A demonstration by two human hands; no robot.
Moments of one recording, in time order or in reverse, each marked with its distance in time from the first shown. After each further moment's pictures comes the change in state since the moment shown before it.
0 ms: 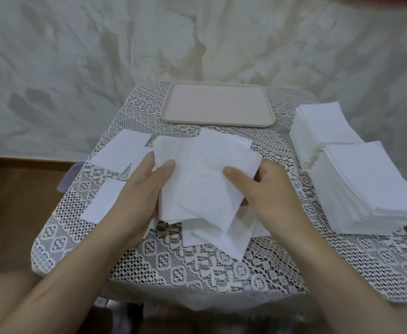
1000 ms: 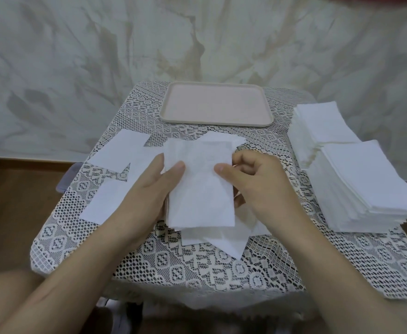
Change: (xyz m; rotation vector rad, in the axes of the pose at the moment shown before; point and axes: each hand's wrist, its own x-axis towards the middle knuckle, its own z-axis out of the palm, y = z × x) left_hand -0.004 -0.004 0.002 0.093 -0.139 0.022; right_hand 0.009 -0.004 0.002 0.057 -0.044 -0.014
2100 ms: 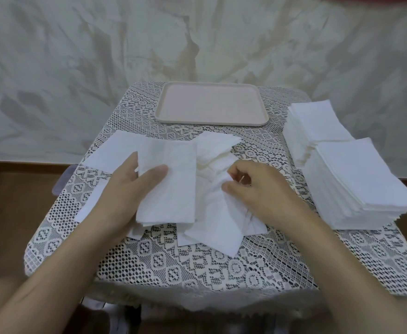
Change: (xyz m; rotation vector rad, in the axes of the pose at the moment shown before) left_hand 0.011 -0.004 -0.030 0.078 0.136 0.012; right_hand 0.009 0.018 -0.026 -0.655 -0.094 -0.085
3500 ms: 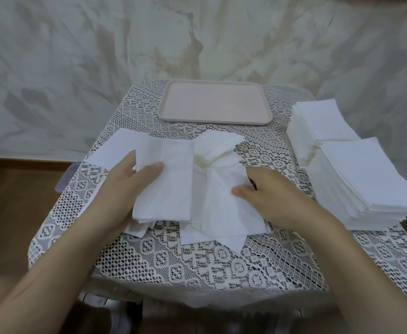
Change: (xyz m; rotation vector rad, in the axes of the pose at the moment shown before) left_hand 0.001 0.003 -0.009 0.022 0.025 -0.024; right_hand 0.001 0.010 -0.005 -0.112 -0.189 0.066
